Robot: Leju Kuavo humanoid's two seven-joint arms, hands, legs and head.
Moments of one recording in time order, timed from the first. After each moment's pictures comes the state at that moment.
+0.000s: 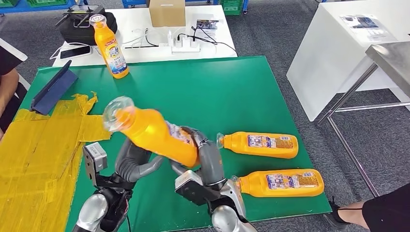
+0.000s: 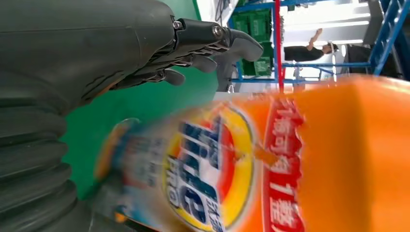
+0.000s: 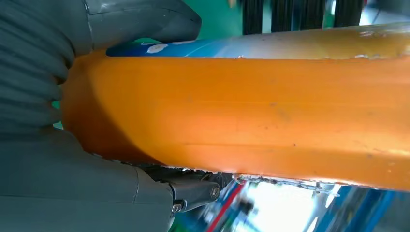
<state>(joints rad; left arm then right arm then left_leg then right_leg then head) -0.13 -0.08 -0.35 -1.51 0.14 -0.25 -0.32 -0.06 0.17 0.48 -1.31 0.66 -0.35 -0.38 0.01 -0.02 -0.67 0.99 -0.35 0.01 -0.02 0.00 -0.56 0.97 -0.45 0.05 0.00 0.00</state>
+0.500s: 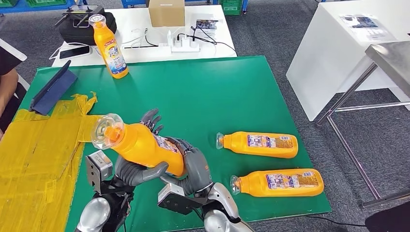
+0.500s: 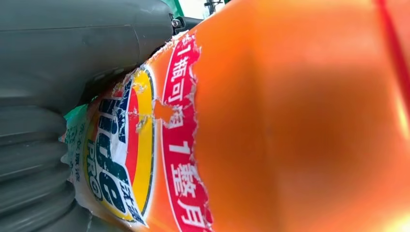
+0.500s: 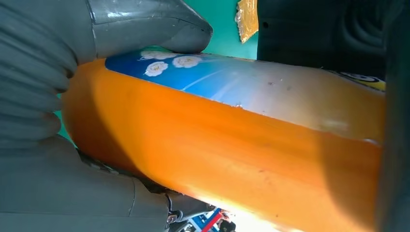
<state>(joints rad) -0.12 -0.07 -0.40 -1.54 0.04 -0.17 -0.35 -0.11 0.14 0.62 -1.20 0.71 -0.33 -0.36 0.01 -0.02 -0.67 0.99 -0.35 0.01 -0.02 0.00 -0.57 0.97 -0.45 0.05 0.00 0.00</state>
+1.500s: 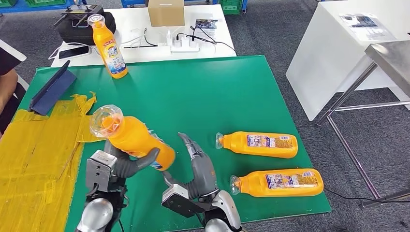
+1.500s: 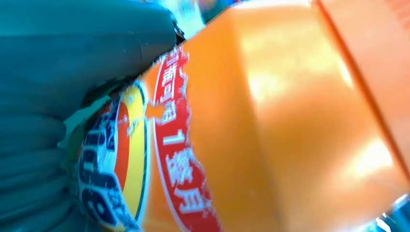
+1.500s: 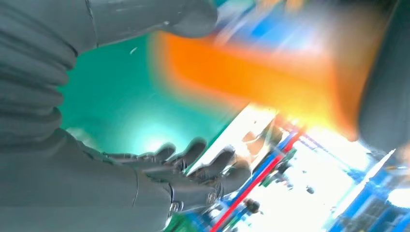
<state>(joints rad) -0.12 -0.06 -0.35 -1.54 -0.30 0.22 -0.34 -0.04 0.13 0.60 -1.24 0.78 -0.51 -0.25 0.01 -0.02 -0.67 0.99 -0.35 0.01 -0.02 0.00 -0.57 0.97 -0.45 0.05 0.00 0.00</state>
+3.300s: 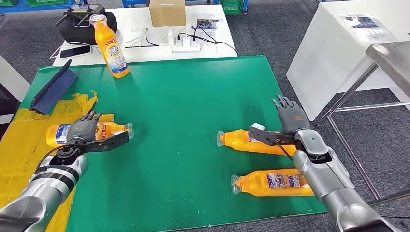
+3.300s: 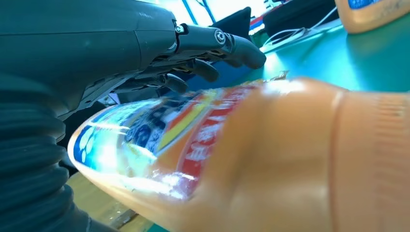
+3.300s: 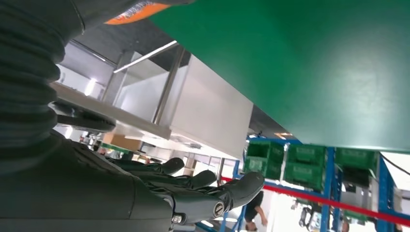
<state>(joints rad) -0.75 0.11 -0.26 -0.39 -1.37 0.14 0.07 -0.44 -0.38 0.28 -0.94 1.18 -0.01 0.03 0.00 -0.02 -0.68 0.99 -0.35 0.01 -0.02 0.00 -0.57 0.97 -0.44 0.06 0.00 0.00</state>
